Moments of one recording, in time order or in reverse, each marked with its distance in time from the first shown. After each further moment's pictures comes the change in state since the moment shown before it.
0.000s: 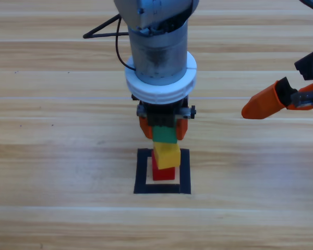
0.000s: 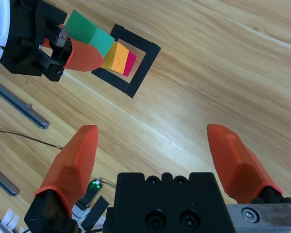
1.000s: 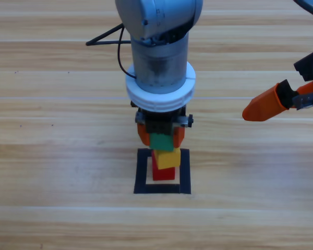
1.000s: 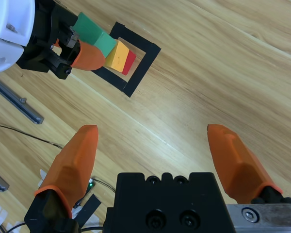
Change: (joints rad) arm 0 0.000 0.020 0.019 0.000 0.000 0.016; arm 1 0.000 0.000 0.000 0.000 0.000 -0.058
